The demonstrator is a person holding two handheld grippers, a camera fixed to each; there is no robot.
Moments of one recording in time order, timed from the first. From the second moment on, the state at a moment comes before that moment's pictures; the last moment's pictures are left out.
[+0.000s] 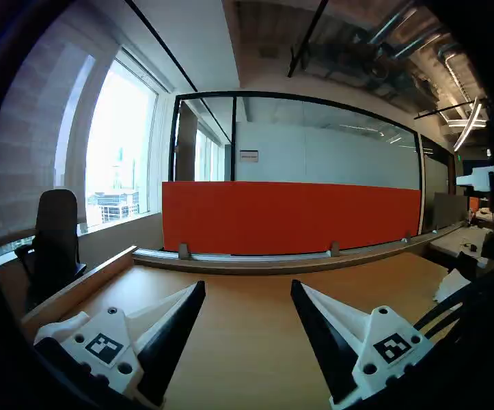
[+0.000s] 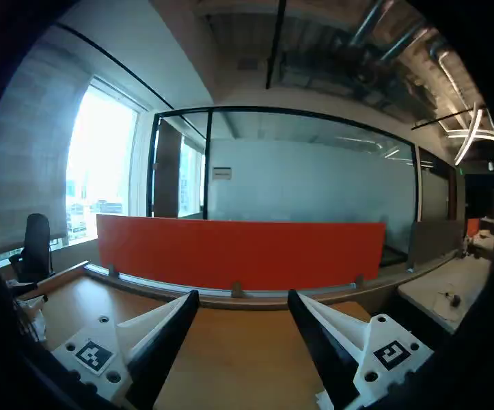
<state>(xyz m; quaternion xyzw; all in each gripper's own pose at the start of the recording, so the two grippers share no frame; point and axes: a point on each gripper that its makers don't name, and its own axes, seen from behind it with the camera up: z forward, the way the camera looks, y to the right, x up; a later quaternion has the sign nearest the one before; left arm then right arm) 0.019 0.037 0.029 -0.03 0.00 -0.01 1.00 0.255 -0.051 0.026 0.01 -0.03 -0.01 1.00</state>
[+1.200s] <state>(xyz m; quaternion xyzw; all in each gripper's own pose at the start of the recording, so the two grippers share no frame) -0.096 0.010 0.018 -0.01 0.03 0.00 1.00 0.215 -0.060 0.010 0.00 -0.01 -0.03 1.00</state>
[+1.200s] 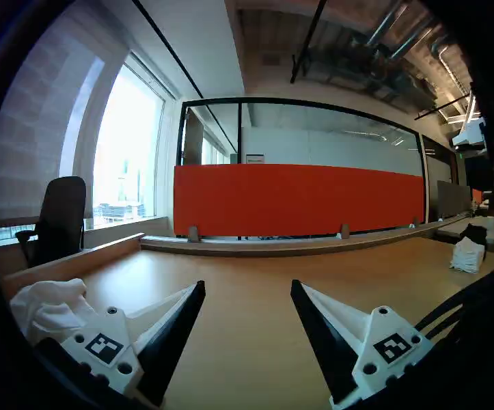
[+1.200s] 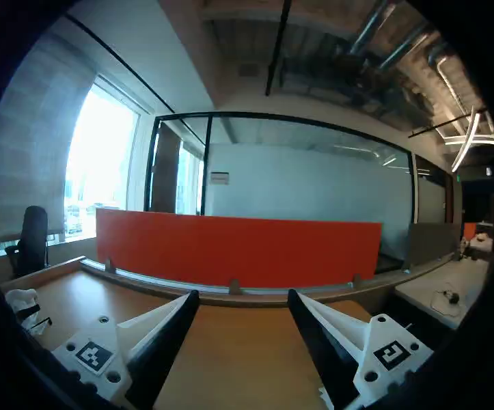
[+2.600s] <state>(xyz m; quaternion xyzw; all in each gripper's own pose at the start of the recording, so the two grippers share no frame) -0.109 0.008 0.021 0.00 0.03 0.00 1.00 0.199 -0.036 0.003 -0.01 0.00 -0.04 1.00</state>
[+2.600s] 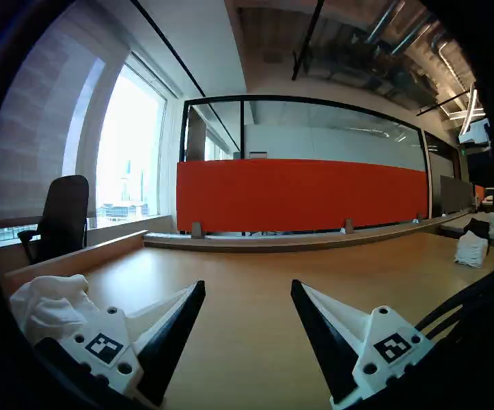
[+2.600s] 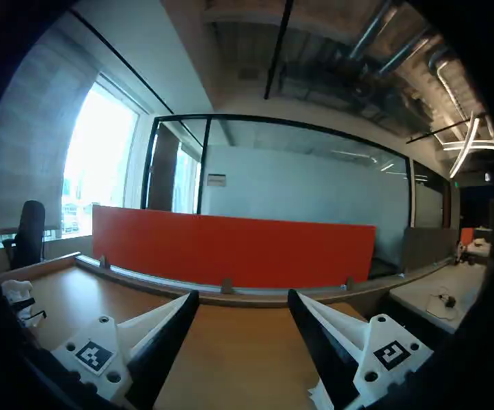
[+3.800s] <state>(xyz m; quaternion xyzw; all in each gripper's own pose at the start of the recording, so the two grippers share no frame) -0.111 0.009 0.022 0.00 0.03 0.00 1.00 0.060 0.006 -0.002 -0.01 0.01 0.01 1.00</state>
